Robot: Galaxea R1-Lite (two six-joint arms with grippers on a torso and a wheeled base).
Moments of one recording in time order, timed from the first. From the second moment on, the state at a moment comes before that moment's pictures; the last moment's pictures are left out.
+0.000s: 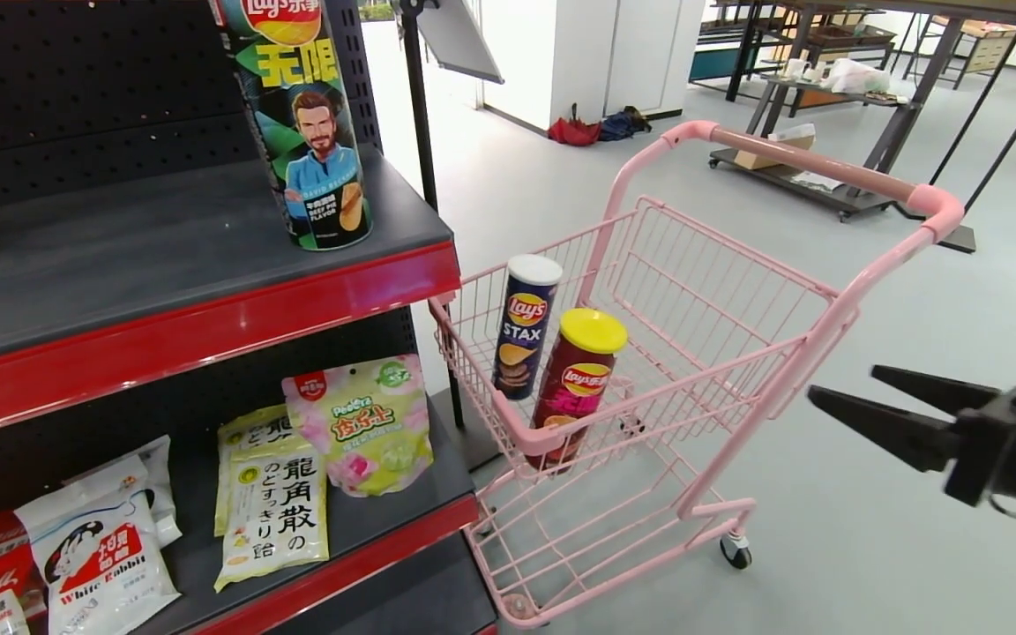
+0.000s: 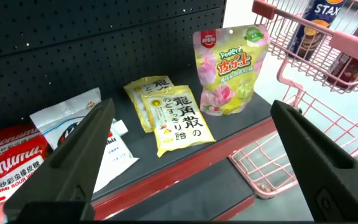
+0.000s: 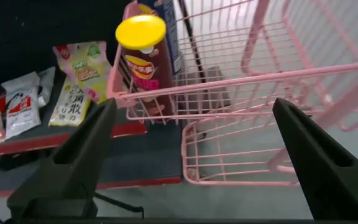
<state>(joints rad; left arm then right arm) 0.00 0.00 0.00 0.00 -0.02 0.01 0.25 1.19 -0.42 -0.58 0.26 0.14</state>
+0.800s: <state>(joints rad) 0.00 0.00 0.00 0.00 -0.02 0.01 0.47 1.79 -0.66 -0.82 0.29 0.14</state>
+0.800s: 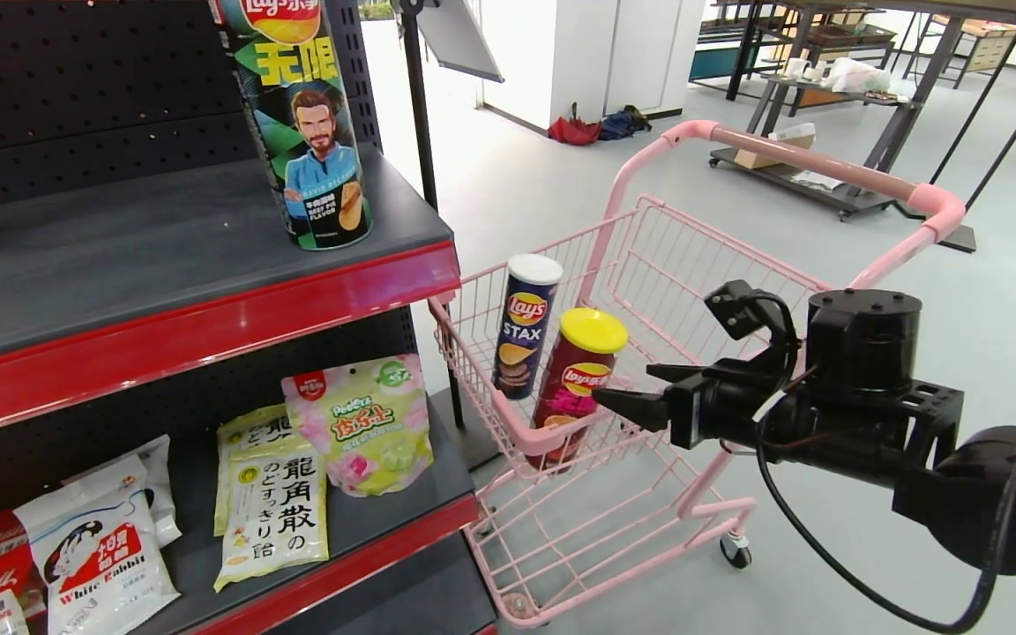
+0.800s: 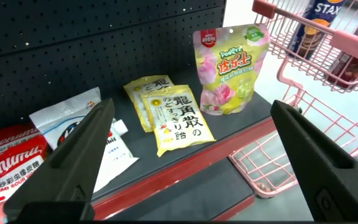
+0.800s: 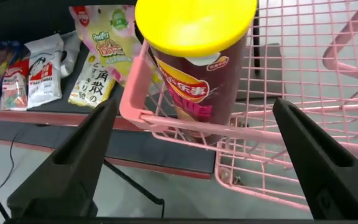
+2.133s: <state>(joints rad) 0.00 0.00 0.00 0.00 -0.02 0.01 0.49 2.10 -0.97 -0.84 0.26 0.13</state>
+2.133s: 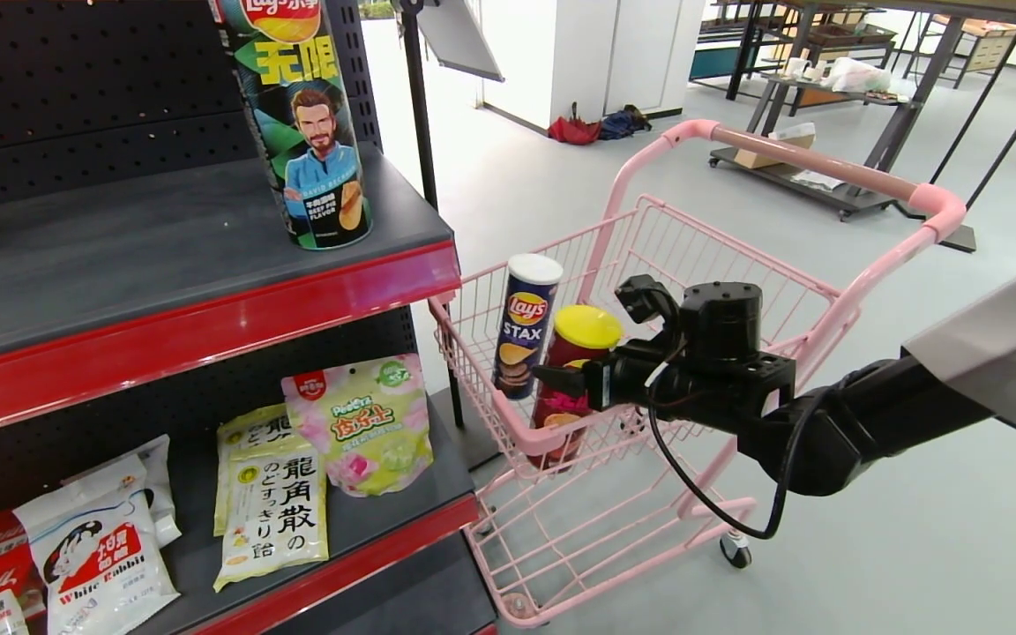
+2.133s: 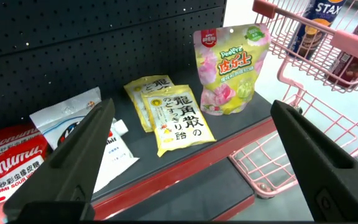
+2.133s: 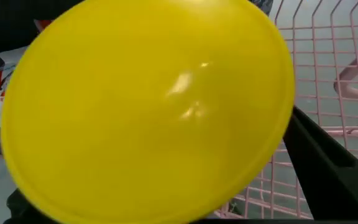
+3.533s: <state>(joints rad) 0.00 0.00 0.00 0.00 -0.02 0.00 0.43 1.77 -1.07 -0.65 0.19 -0.01</state>
